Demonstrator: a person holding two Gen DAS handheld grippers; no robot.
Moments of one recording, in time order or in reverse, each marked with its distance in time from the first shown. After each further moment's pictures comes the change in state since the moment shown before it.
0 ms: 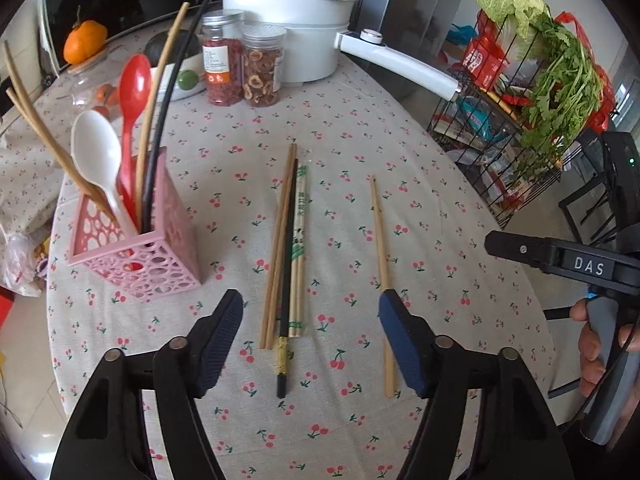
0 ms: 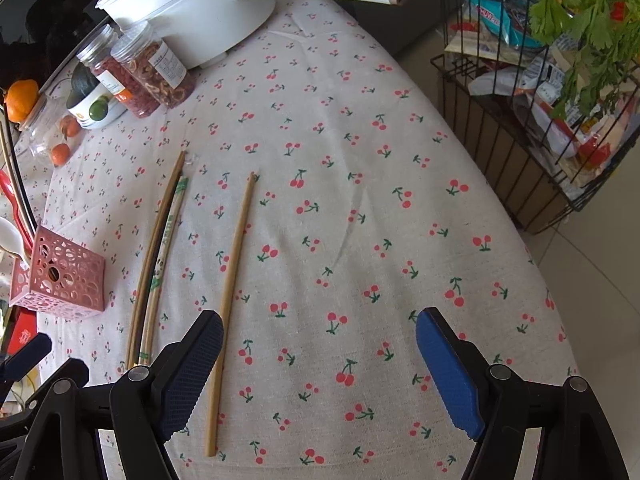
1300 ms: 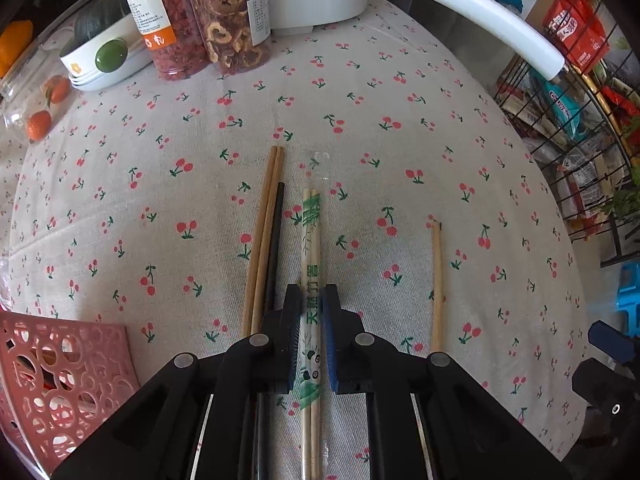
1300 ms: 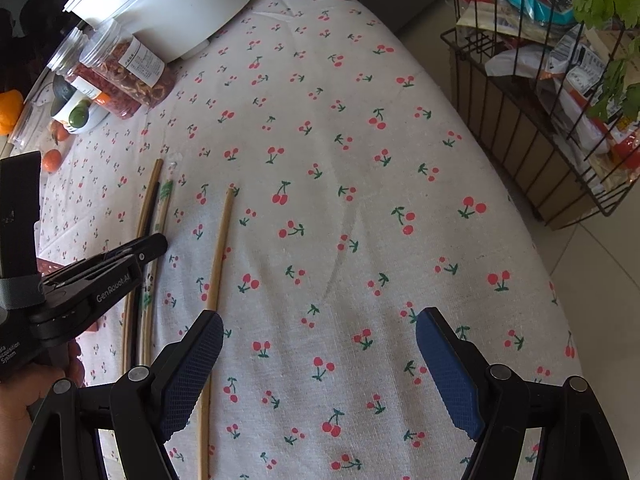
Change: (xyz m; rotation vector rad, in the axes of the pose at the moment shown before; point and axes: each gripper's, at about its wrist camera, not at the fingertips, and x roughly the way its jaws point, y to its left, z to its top) left arm 0.150 -0.006 0.095 -0.018 0.215 0.131; right arm 0.035 -0.023 0.031 0.028 0.082 0.057
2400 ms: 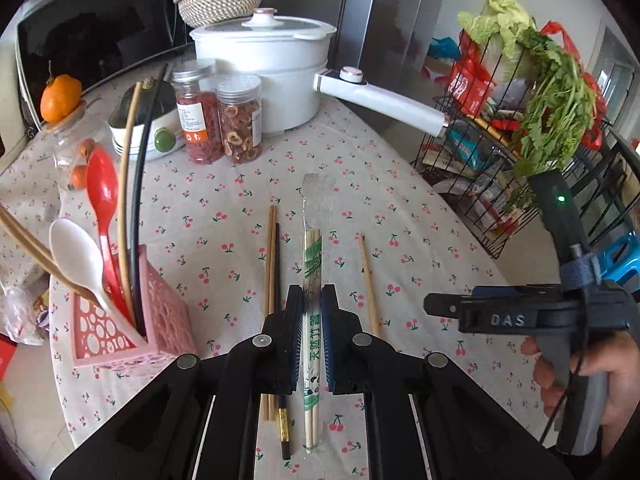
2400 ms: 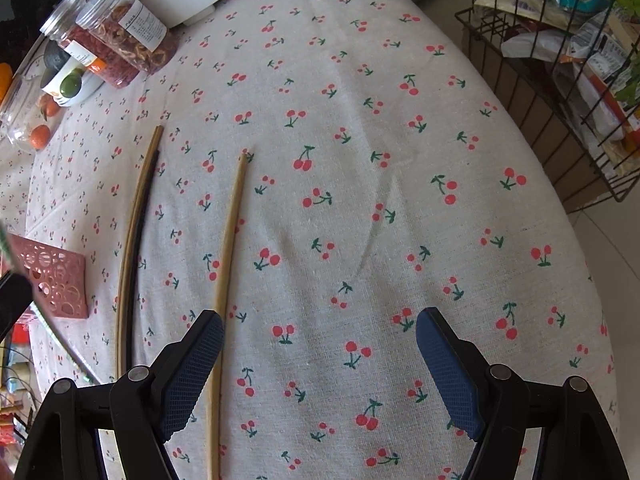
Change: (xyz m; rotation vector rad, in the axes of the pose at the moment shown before) left arm -0.139 0.018 -0.081 0.091 -0.341 -0.116; right arm 0.024 0.026 -0.008 -0.012 0.050 -0.043
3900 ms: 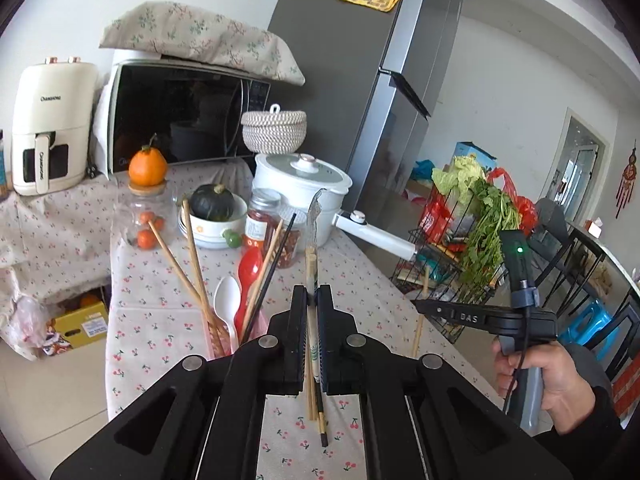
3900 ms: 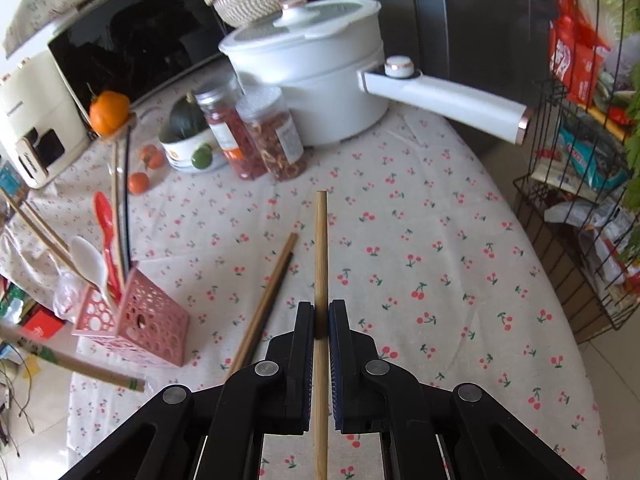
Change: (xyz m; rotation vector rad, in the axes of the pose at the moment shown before) left arm -0.170 0.095 -0.050 -0.112 -0.455 -0.096; right arm -0.088 0.087 -0.024 -0.213 -0.414 0.073
